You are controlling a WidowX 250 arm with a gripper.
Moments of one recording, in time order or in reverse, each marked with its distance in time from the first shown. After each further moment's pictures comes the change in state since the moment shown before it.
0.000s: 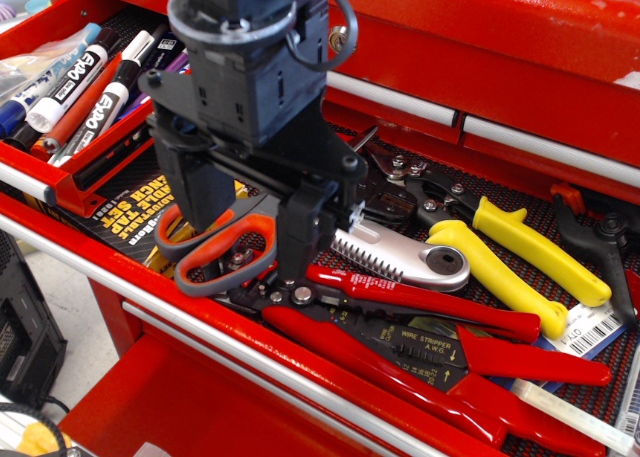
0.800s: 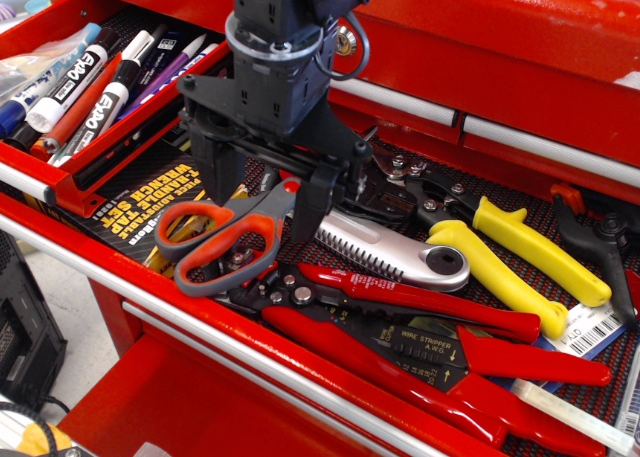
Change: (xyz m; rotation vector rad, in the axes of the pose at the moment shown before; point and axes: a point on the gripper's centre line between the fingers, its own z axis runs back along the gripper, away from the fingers) arm 0.051 0.031 -0.041 0.101 -0.001 0.146
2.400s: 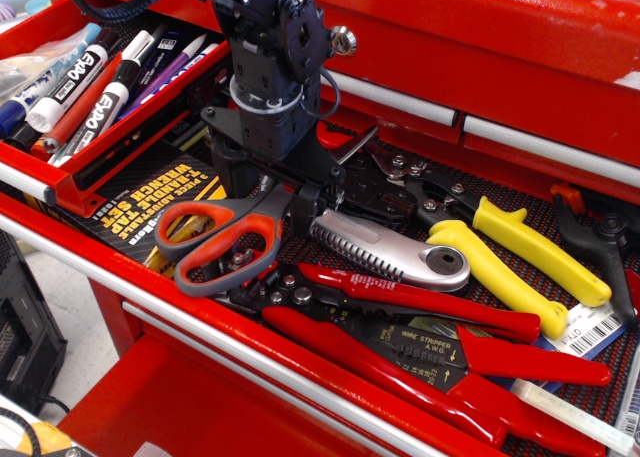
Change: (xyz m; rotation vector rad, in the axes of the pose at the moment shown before) arm 0.043 0.018 -0.063 -0.025 -0.101 -0.106
